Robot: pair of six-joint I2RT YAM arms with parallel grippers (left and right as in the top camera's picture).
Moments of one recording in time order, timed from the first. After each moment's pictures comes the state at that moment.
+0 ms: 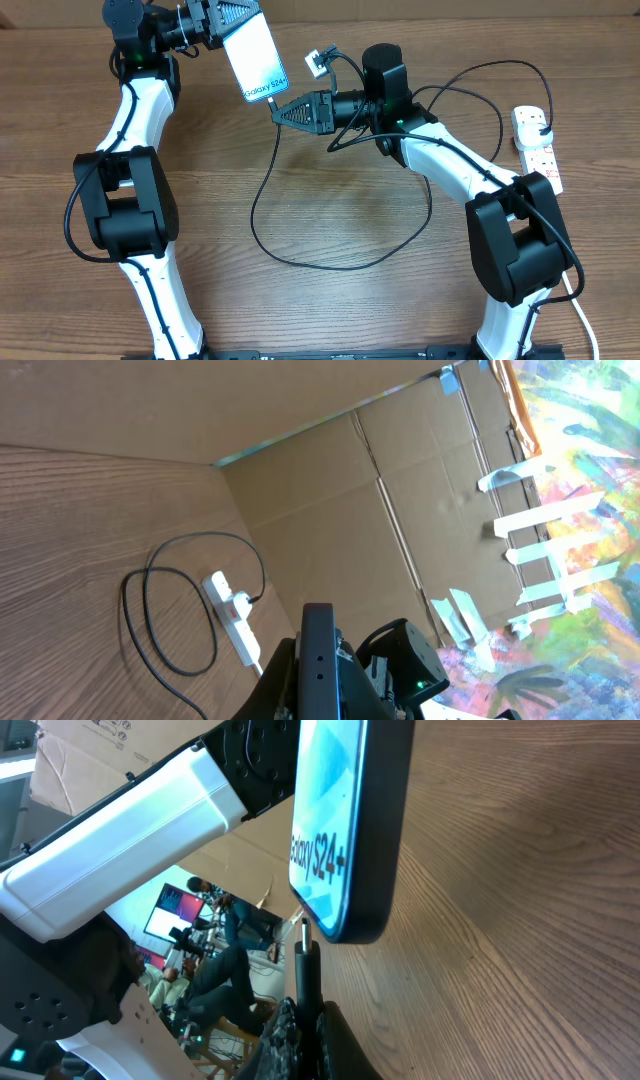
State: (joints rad) left arm 0.09 2.26 1.80 0.82 1.40 -1.51; right arm 0.43 2.00 1.39 0.32 -1.14 0.69
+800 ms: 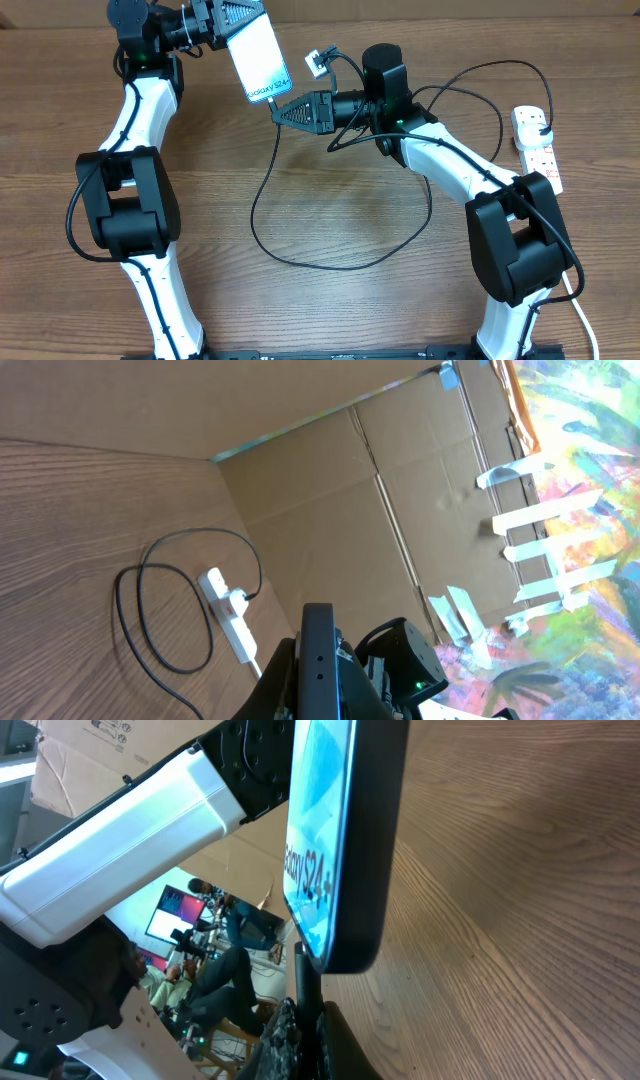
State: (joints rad) left arm 0.08 2.26 1.80 0.82 1.40 -1.52; right arm 0.43 2.00 1.39 0.32 -1.14 0.70
